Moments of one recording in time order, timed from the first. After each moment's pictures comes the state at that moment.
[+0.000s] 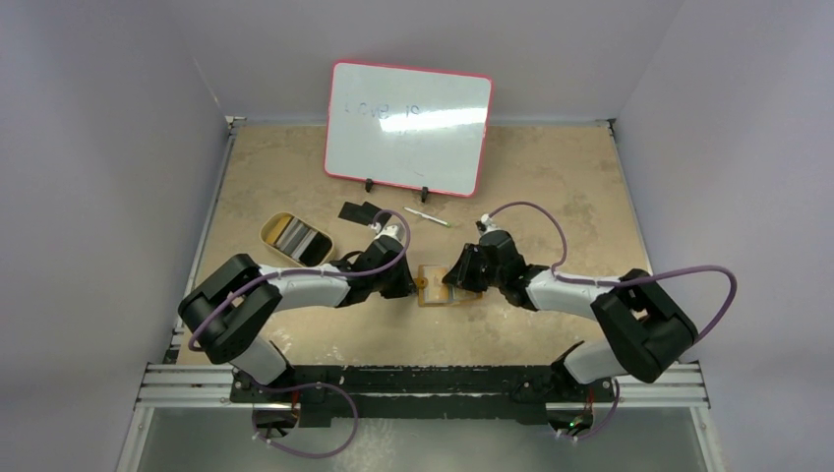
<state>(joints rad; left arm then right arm) -0.82 1.57 0.65 0.09 0.00 -0.87 0.63 1.43 0.50 0.21 -0.15 0.85</state>
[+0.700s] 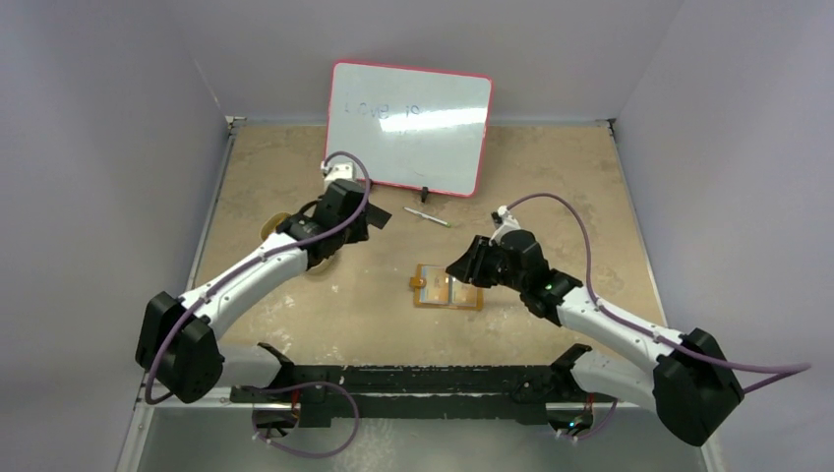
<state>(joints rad) -0.62 1.32 0.96 -0.44 -0.35 -0.56 0.64 1.08 0.50 0.03 -0.12 0.81</state>
